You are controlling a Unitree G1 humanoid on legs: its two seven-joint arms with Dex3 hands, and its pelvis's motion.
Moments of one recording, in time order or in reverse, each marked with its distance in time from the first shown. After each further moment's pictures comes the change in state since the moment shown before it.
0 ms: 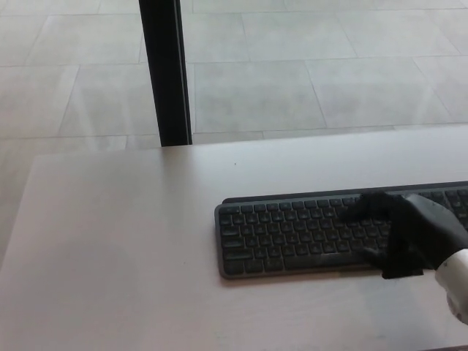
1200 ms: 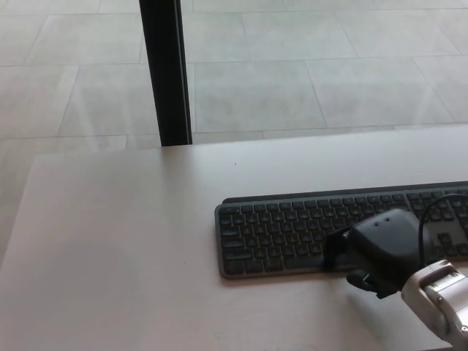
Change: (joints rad) left_arm -0.015 0.000 -0.003 0.000 -0.001 0.000 0.001; right_arm -0.154 -0.026 0.367 0.164 -0.476 -0.003 -0.216
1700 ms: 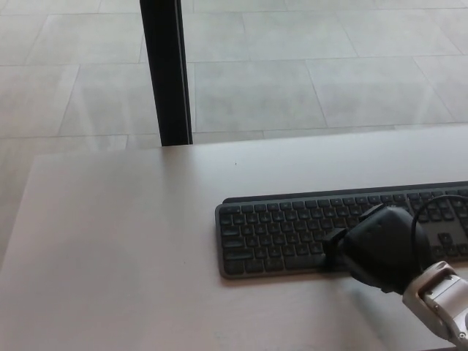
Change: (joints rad) left_arm -0.009 0.007 0.002 0.000 -0.011 0.000 0.009; right_arm -0.017 0.000 0.034 0.060 -0.202 -0.030 -0.128
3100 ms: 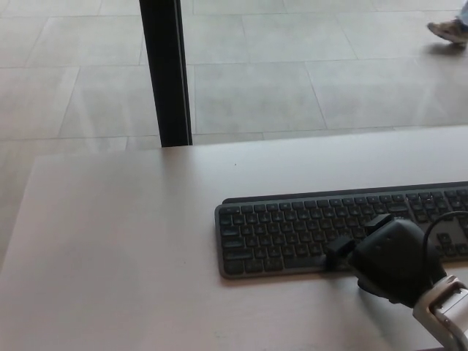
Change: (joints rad) left_arm -0.015 0.014 -0.036 0.005 -0.009 -0.008 0.015; right_arm 0.077 0.024 -0.128 0.039 -0.098 -0.085 -0.014
